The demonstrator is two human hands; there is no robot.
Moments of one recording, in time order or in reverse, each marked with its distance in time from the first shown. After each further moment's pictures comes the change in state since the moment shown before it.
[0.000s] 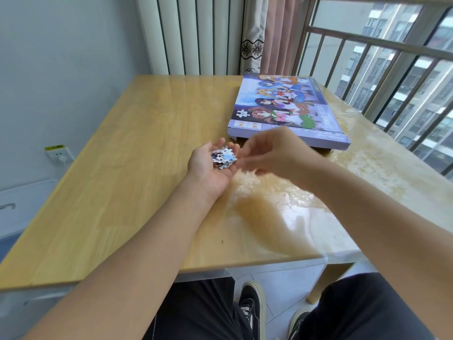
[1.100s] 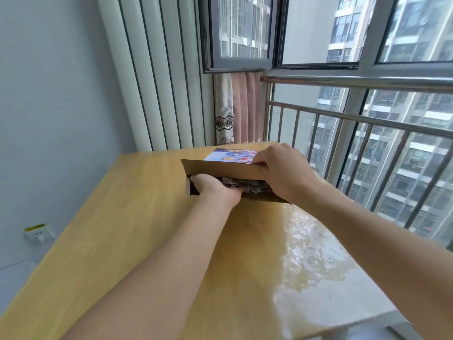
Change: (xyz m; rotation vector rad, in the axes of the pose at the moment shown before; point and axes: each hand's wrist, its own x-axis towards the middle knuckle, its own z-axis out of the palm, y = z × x) left_hand 0.016 -0.017 0.146 -0.160 0.016 0.039; right_hand 0.021 -0.039 -0.124 -0.983 0.510 -0.274
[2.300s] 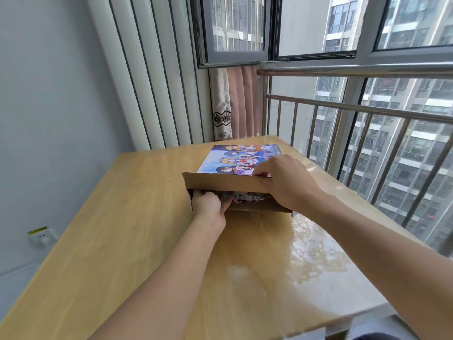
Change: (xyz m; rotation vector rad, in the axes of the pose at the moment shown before) left_hand 0.039 -0.011 -0.061 0.441 0.058 0.326; right_hand -0.024 0.012 0.019 0.109 -0.064 0.008
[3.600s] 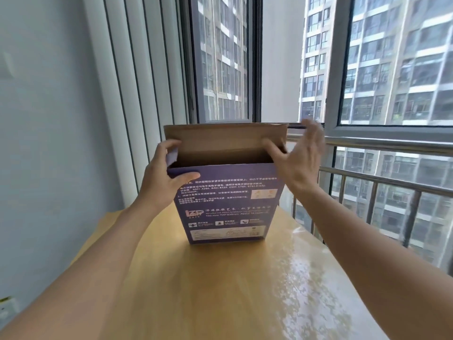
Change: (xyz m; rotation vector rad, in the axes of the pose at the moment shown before) left_hand -0.004 0.190 0.063 0.949 -0.432 1.098; right_hand 0.101 0.033 -0.112 0.315 0.729 0.300
